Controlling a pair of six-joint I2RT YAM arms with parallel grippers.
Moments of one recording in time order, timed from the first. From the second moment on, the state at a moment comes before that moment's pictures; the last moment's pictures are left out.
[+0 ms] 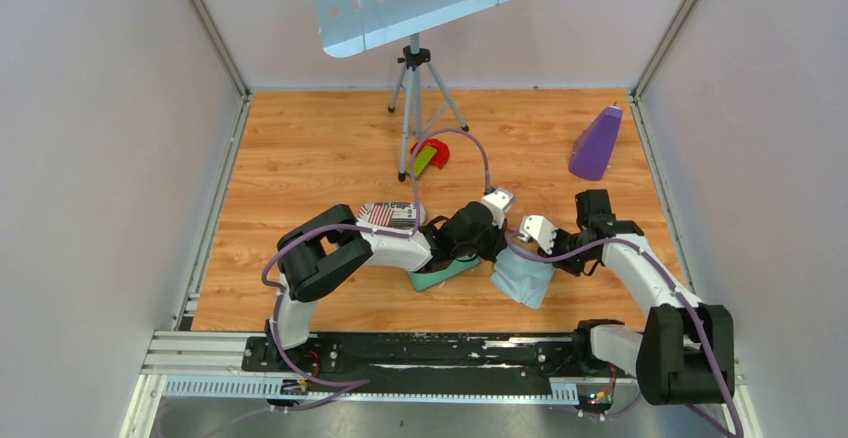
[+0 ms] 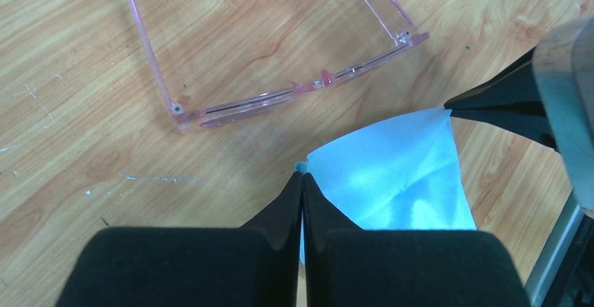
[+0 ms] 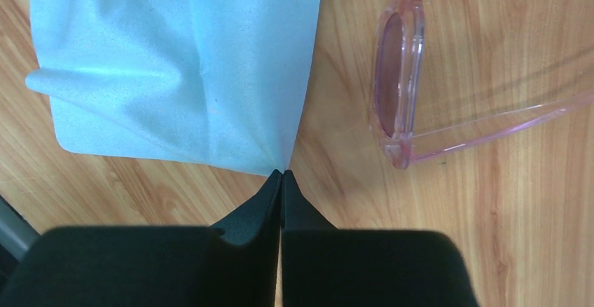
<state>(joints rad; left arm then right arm) -1.06 1.98 1.07 0.41 -0.05 -0.41 0.04 1.13 0.58 -0.72 -0.39 -1.18</state>
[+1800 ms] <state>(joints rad) -1.05 1.98 1.01 0.61 0.13 -0.35 0.03 0.80 0.46 -0.74 -0.38 -1.19</state>
